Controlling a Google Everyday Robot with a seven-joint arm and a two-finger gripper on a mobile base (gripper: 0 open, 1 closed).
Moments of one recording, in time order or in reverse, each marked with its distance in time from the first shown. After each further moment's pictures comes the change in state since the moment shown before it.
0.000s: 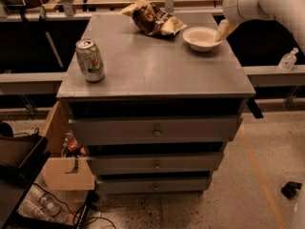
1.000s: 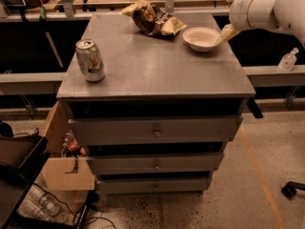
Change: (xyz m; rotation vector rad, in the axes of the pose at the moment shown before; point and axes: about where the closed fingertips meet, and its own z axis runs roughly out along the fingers) arm 0.007 0.010 -0.002 0.093 -0.118 0.079
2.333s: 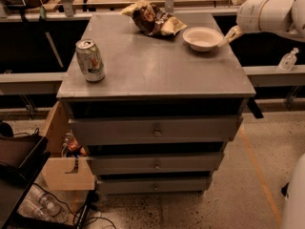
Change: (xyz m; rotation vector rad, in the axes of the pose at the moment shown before) arm 0.013 0.006 -0.007 0.061 -0.186 -0.060
